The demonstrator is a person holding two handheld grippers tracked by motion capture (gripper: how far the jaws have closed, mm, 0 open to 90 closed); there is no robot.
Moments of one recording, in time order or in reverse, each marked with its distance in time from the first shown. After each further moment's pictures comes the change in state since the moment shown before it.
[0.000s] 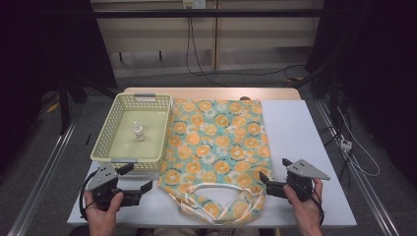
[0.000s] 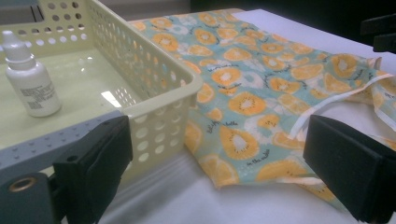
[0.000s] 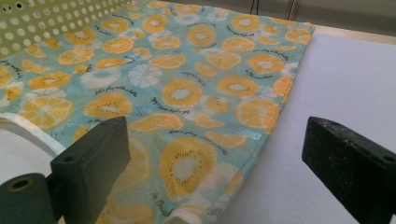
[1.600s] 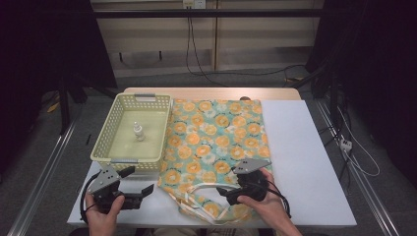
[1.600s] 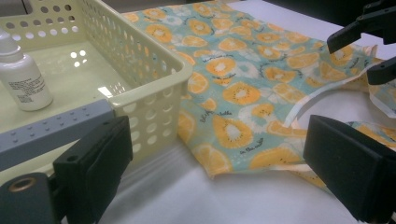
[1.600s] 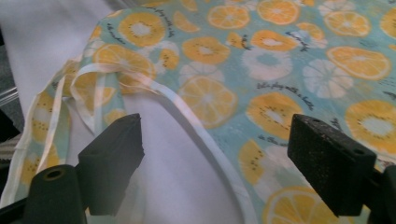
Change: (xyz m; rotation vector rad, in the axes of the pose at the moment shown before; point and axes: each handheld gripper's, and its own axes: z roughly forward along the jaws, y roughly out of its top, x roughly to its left) left arm -0.005 -0.003 -0.001 0.029 -0.007 0.026; right arm 0.090 0.037 0.049 0.252 0.388 -0.220
